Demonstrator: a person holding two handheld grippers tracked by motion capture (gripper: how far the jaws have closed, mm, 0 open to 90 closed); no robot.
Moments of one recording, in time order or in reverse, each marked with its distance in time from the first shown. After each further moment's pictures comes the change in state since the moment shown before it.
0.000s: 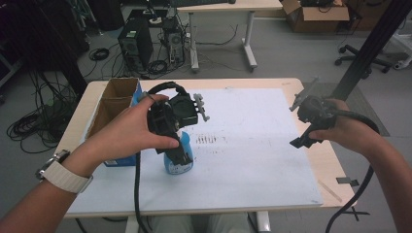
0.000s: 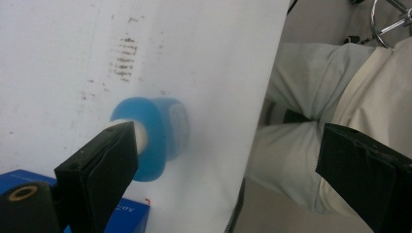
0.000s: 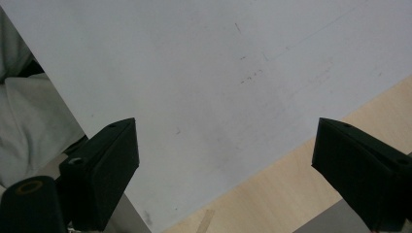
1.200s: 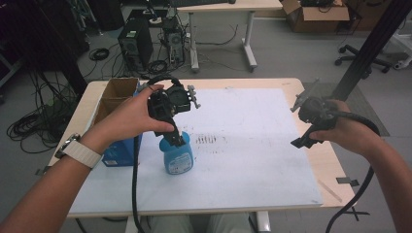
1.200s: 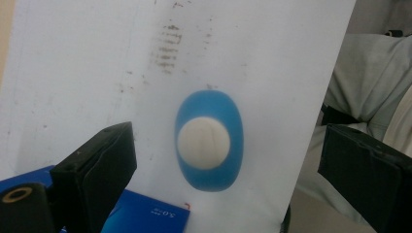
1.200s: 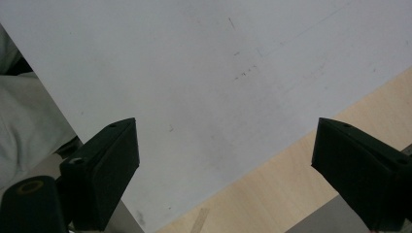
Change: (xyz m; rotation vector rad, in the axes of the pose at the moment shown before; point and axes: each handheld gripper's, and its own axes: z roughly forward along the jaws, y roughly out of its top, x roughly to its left) left arm 0.055 -0.011 0.037 0.011 0.055 -0.002; right arm -0.002 -0.005 0.005 0.010 -0.031 -0.008
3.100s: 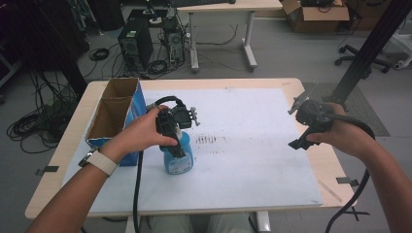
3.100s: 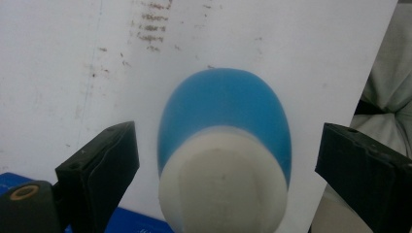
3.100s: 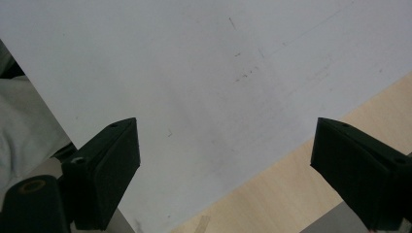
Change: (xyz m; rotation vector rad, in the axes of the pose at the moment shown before) left arm 0.009 -0.014 0.074 0.075 -0.030 -0.010; right arm 0.001 -0.001 0.012 -0.010 0.003 0.008
